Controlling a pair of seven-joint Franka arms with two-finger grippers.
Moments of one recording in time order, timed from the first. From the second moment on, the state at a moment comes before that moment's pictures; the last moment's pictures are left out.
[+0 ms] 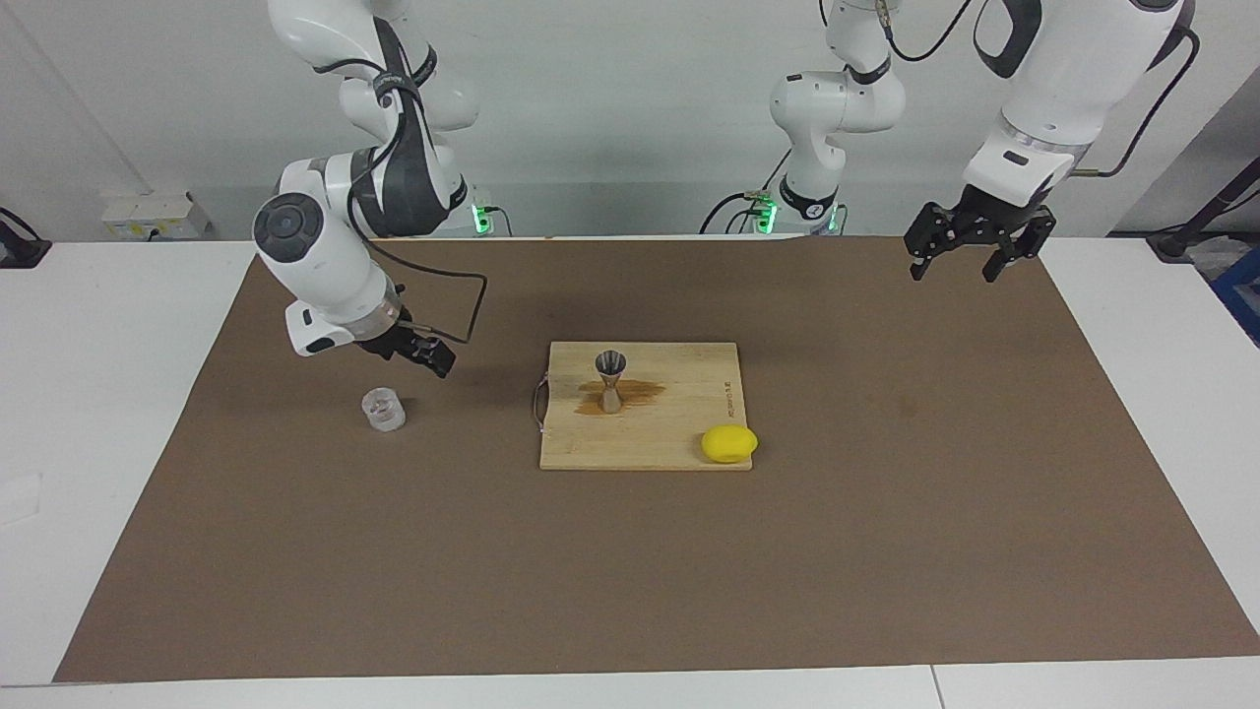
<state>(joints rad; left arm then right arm) -0.12 -0.05 0.01 -1.68 -0.01 1.68 0.00 0.00 0.12 0.12 -1.87 0.00 1.86 0.46</state>
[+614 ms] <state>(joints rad) -0.07 -0.07 0.02 -1.67 -0.01 1.62 -0.01 0.00 0.01 0.11 -1.61 -0.03 1.62 0.43</state>
